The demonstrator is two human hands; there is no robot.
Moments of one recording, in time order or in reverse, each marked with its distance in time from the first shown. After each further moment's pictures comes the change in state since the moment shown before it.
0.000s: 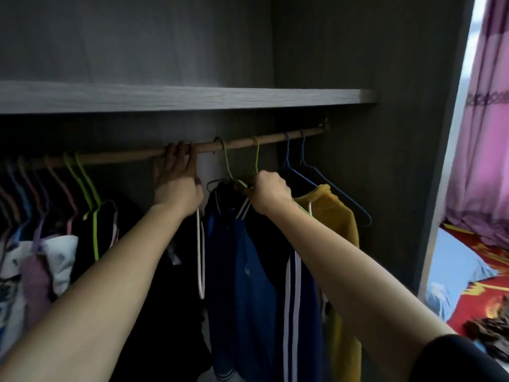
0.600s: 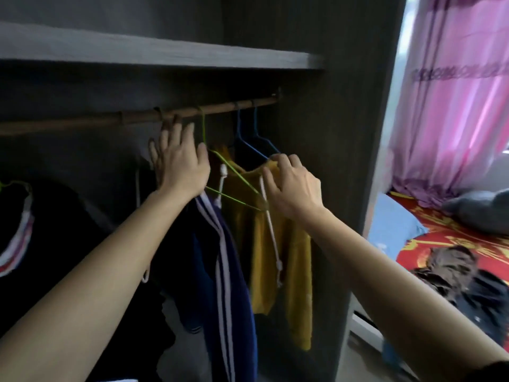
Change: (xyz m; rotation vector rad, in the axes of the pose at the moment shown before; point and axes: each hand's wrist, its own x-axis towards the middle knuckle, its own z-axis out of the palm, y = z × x) left_hand -0.012 0.110 -0.001 -0.369 -0.005 -0.065; right_hand -0.069 0.130 -0.026 -0.027 0.290 -0.076
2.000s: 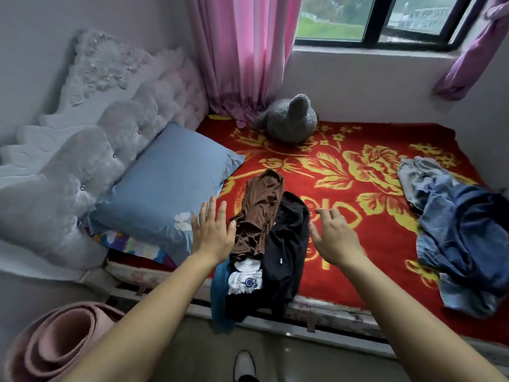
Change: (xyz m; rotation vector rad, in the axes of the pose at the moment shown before) left_hand -0.189 0.648 0.657 -0.278 -0.879 0.447; right_hand -0.226 0.823 -0.172 -0.501 -0.340 0.925
